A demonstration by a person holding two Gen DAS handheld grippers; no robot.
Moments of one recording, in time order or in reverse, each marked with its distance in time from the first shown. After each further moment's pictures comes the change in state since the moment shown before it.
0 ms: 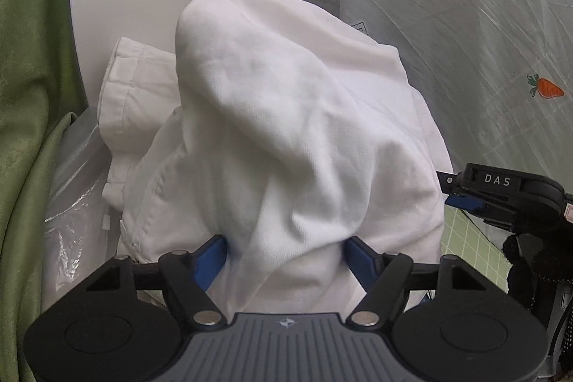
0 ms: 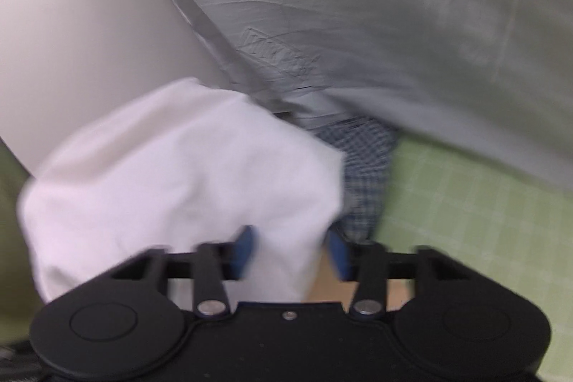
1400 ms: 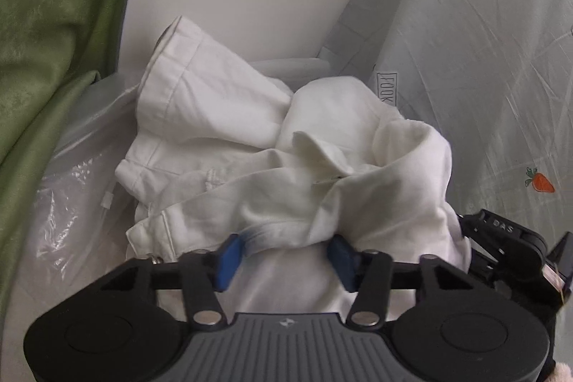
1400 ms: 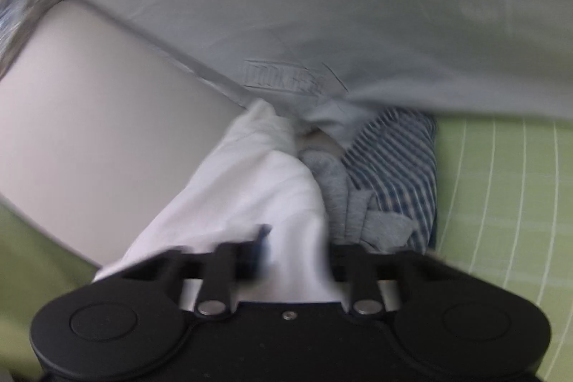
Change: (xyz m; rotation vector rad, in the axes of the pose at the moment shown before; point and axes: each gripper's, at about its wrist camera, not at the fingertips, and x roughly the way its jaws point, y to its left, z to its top) left arm -0.012 0.043 0.014 -0.260 -0.039 -0.096; right arm -0.002 -0.006 0.010 0.221 -0.071 0.153
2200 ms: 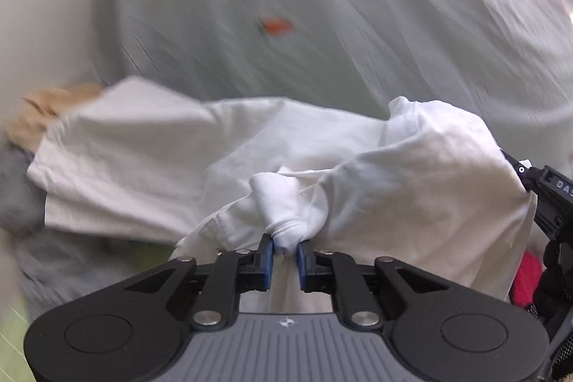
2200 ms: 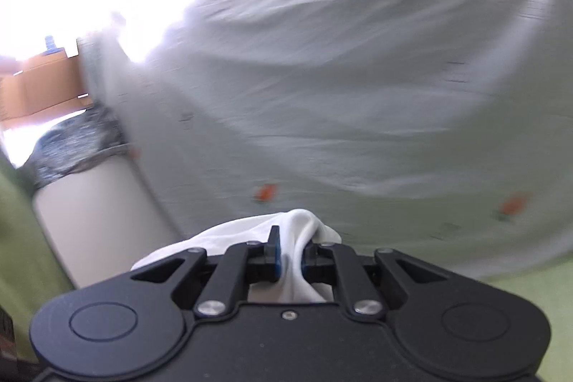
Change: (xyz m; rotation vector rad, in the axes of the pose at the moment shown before) left arm -0.135 -0.169 -0.194 0.522 0.106 -0.302; right arm -0.428 -0.060 -0.122 -0.129 -0.660 -0.309
